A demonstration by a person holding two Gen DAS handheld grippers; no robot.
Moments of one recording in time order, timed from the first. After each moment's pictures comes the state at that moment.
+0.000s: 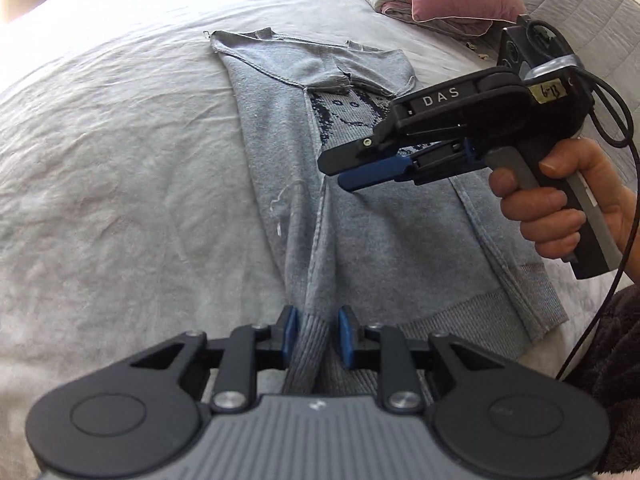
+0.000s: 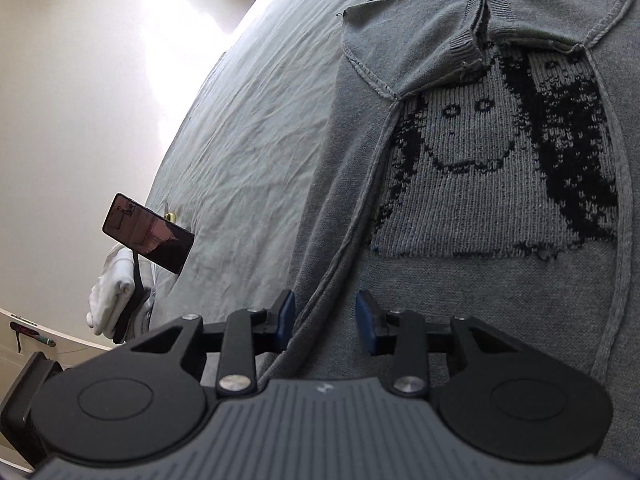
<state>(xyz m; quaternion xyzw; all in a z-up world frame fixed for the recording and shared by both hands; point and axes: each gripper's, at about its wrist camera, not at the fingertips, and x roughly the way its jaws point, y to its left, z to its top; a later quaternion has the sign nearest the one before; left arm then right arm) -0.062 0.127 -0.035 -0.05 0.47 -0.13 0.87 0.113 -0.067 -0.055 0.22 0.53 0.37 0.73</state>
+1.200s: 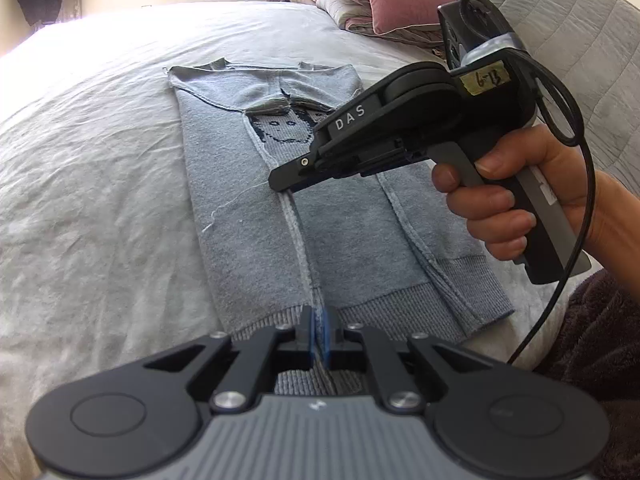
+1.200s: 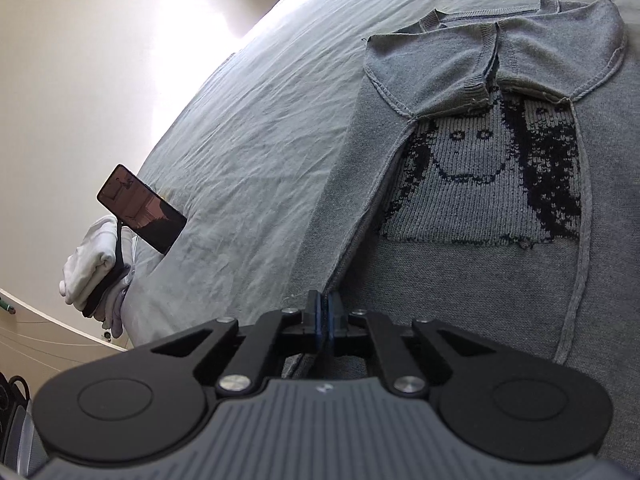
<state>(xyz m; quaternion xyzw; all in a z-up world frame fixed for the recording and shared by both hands) -0.089 0.078 -0.011 -0.02 0.44 -0.16 0.88 0.094 -0.068 -0.046 0.15 0.49 0.36 0.78</state>
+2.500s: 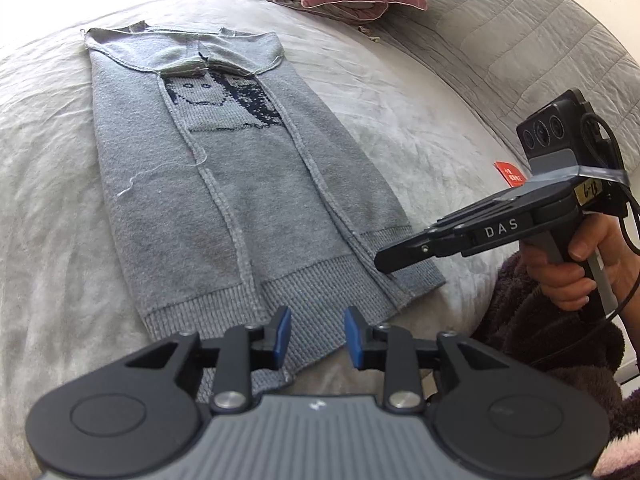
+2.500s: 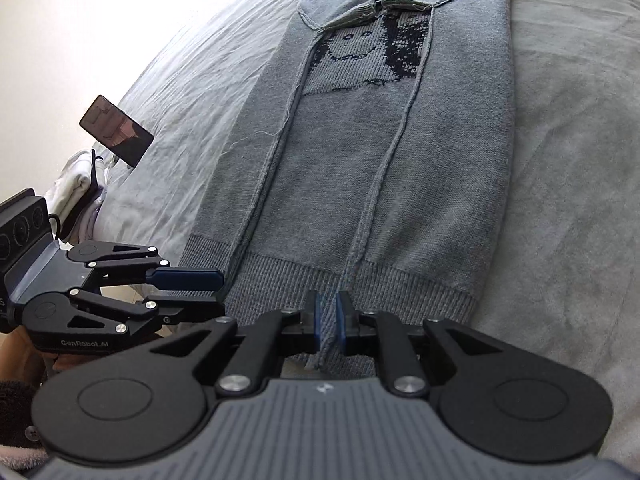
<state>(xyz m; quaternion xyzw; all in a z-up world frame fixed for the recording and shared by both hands) -0.079 0.078 -0.029 -0.08 0.46 -0.29 0.84 0.006 -0.161 -0.041 0.11 0.54 0.32 0.77</state>
